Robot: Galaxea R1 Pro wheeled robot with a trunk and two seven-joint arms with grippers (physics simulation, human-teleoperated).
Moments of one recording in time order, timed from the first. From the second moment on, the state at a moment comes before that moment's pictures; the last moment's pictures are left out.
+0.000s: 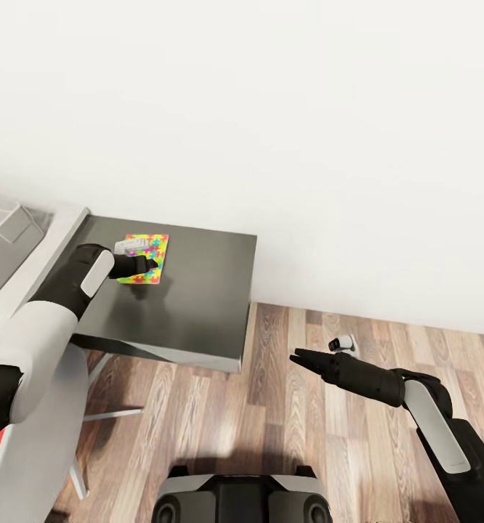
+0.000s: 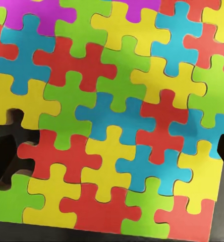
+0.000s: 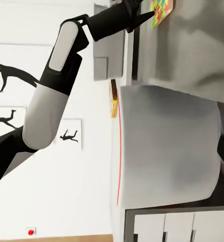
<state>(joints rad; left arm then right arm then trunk) -1.29 0.22 -0.21 -0.63 0.51 0.77 0.09 -0.40 -0.25 0.03 -1.48 -0.94 1.03 0.86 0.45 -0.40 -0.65</state>
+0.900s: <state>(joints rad) -1.29 0.22 -0.21 -0.62 0.48 0.77 0.09 -0.40 -0.25 0.03 -1.48 -0.94 1.03 0.86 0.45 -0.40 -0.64</state>
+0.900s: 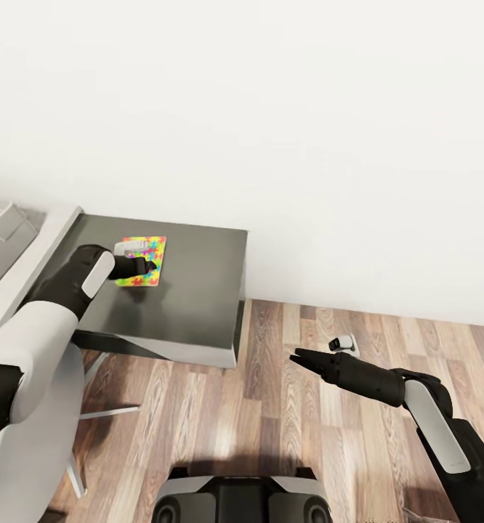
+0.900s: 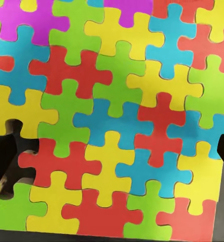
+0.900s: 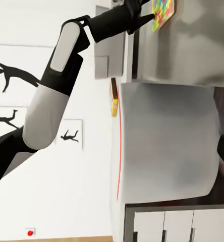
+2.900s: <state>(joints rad) -1.28 0.22 -0.22 -0.60 0.50 0.75 0.09 -0.40 -0.25 0.03 -1.48 -0.94 1.03 0.86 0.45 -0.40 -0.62</state>
